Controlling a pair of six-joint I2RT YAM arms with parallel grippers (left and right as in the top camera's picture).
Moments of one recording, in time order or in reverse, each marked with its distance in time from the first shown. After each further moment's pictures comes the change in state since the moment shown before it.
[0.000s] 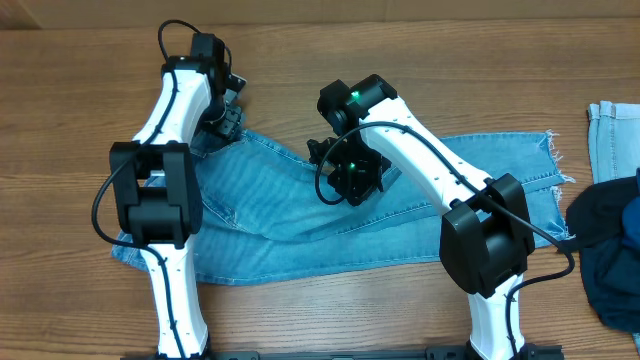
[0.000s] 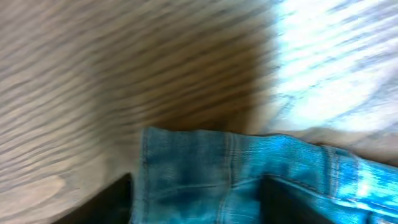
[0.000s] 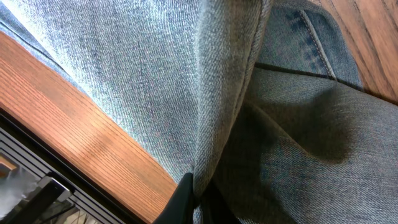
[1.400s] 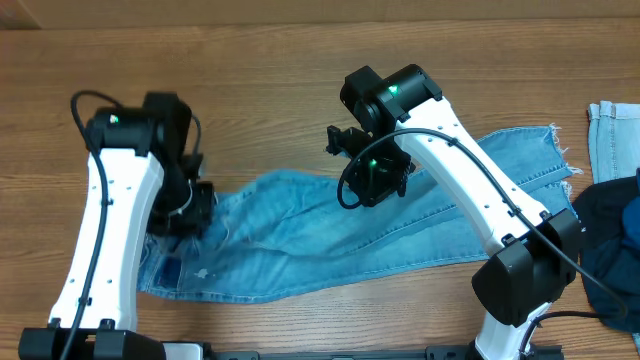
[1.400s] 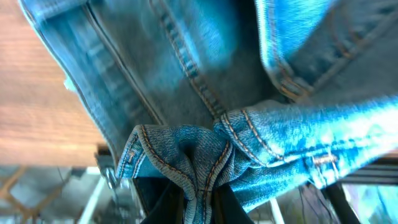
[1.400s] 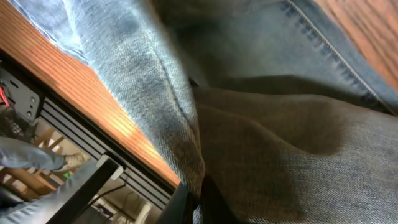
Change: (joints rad) left arm -0.003 -0.834 -0.493 -0.699 0.134 -0.492; right arm -0.034 -0.195 -0.005 -0.121 -0.068 0.130
